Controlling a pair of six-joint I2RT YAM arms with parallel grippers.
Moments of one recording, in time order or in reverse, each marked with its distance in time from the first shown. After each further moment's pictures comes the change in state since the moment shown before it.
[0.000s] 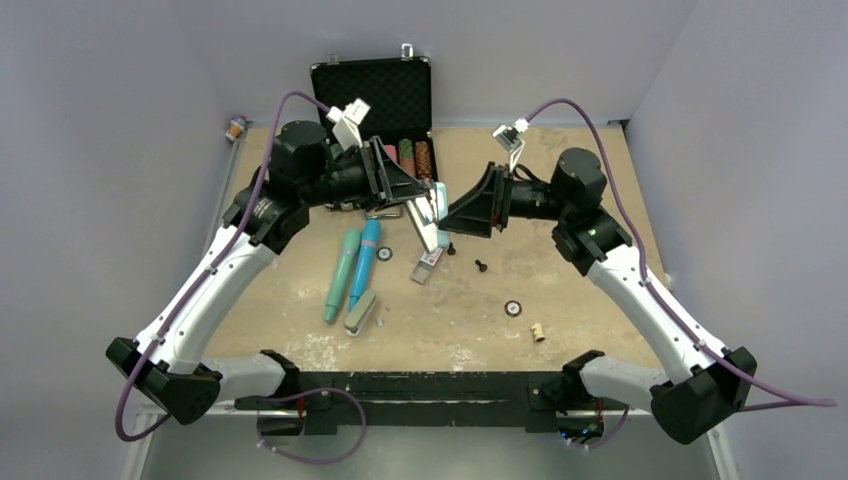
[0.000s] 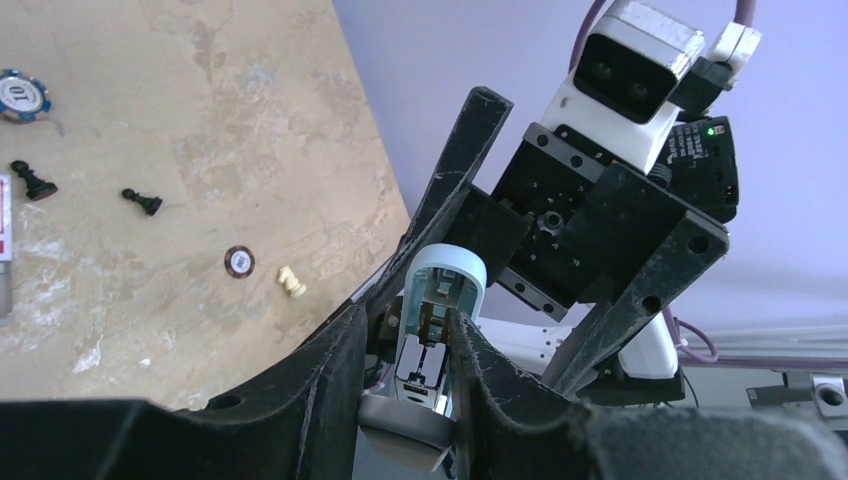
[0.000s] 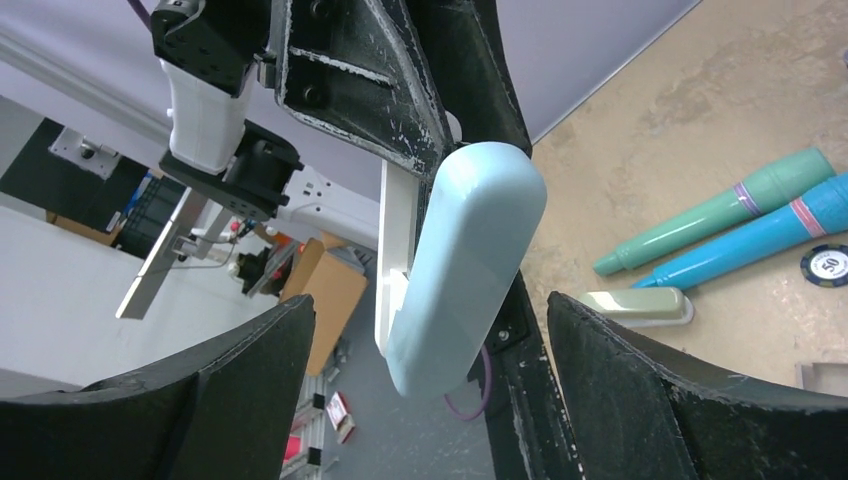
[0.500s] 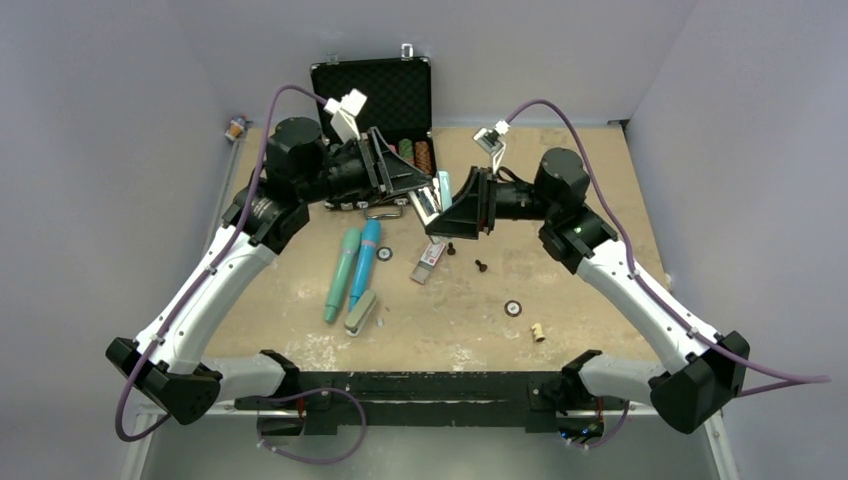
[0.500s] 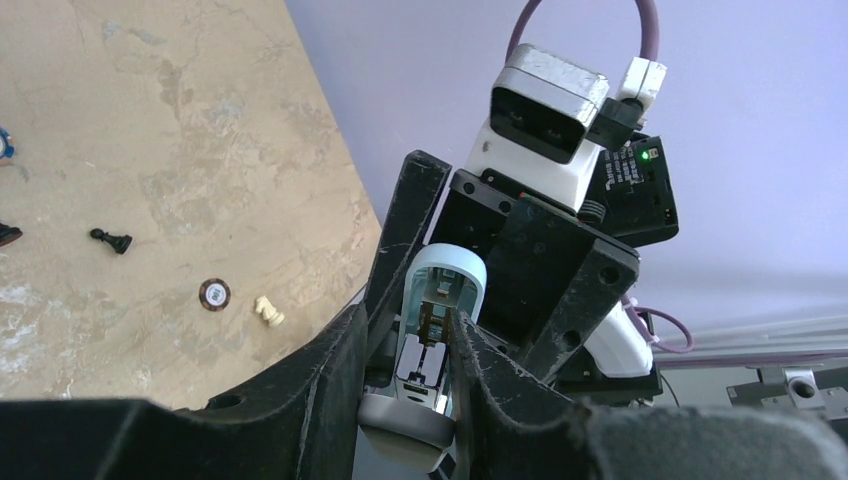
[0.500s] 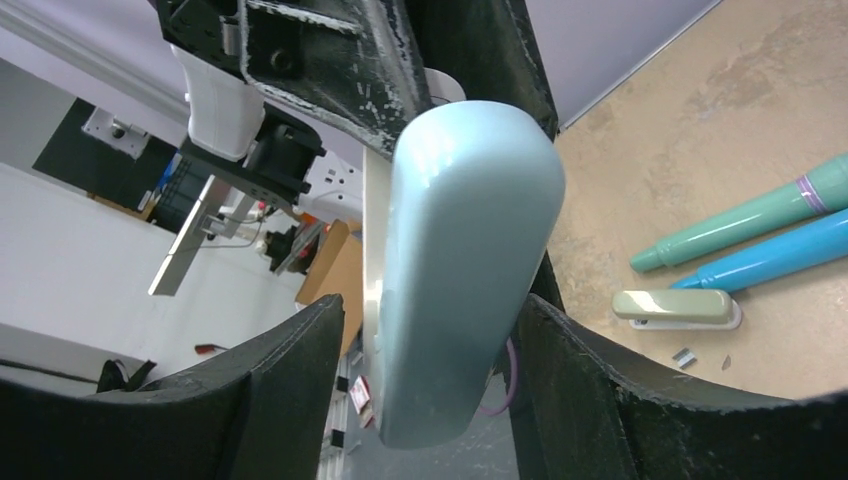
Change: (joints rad) left arm 0.000 0.000 0.004 0.108 0.005 -0.046; right arm 0.076 0.045 0.019 0.048 0.000 0.043
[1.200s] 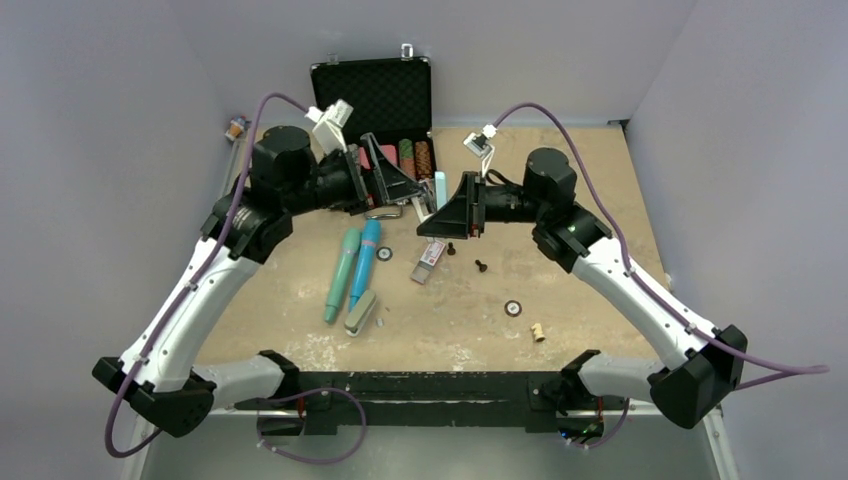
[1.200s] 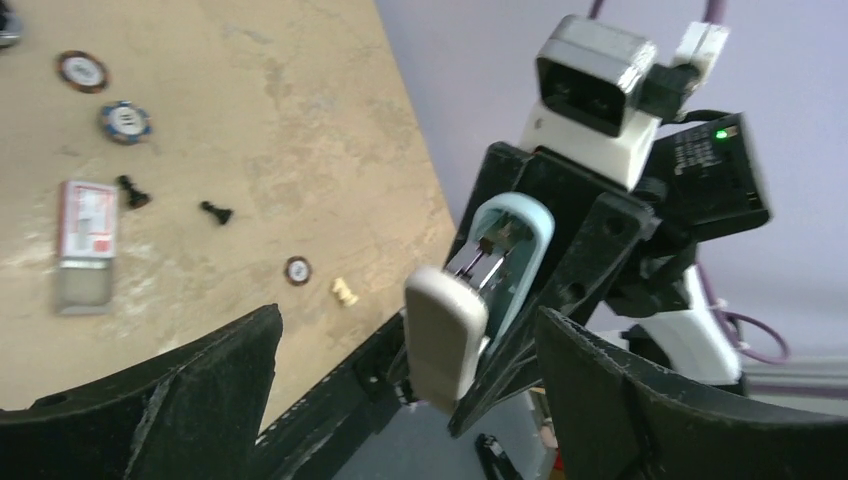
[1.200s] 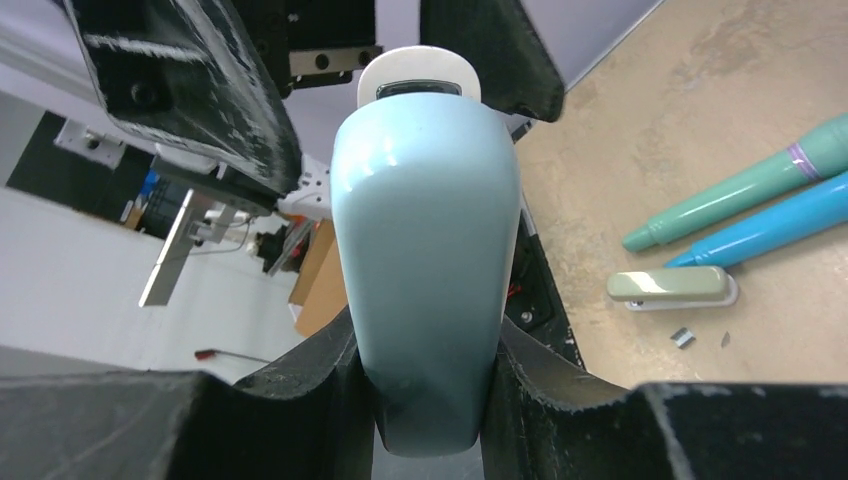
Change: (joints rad) left arm 0.005 -0.054 0.019 -0.161 -0.085 0.119; right arm 0.049 0.030 0.021 -0.065 0.058 -0.024
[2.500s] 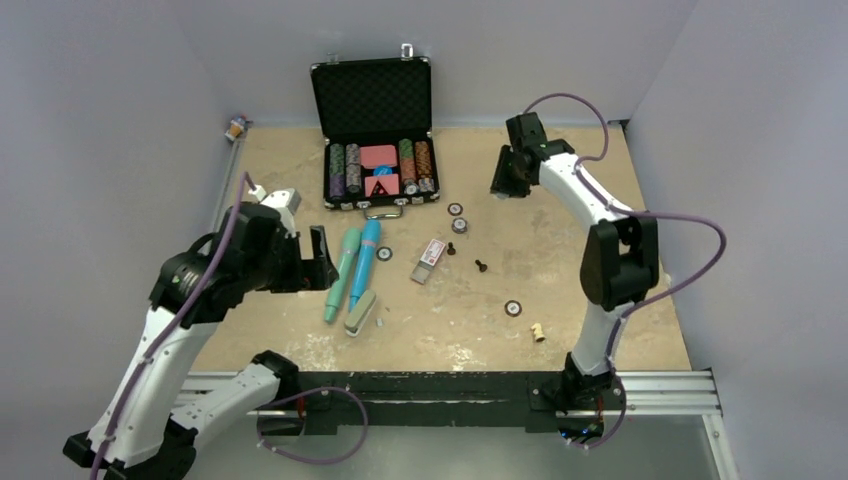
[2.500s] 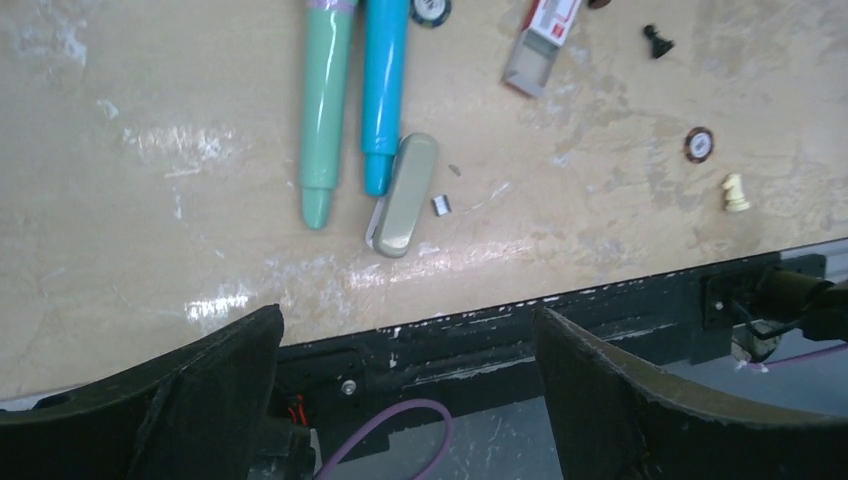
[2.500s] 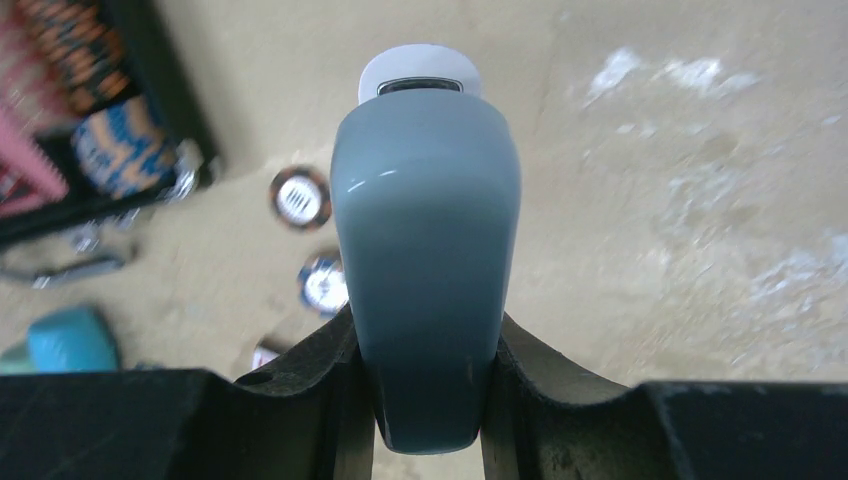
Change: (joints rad) left arm 0.067 -0.337 -0.142 -0.724 -0.468 0.381; right arm -0.296 0.613 0.409 -0.721 0.934 -0.311
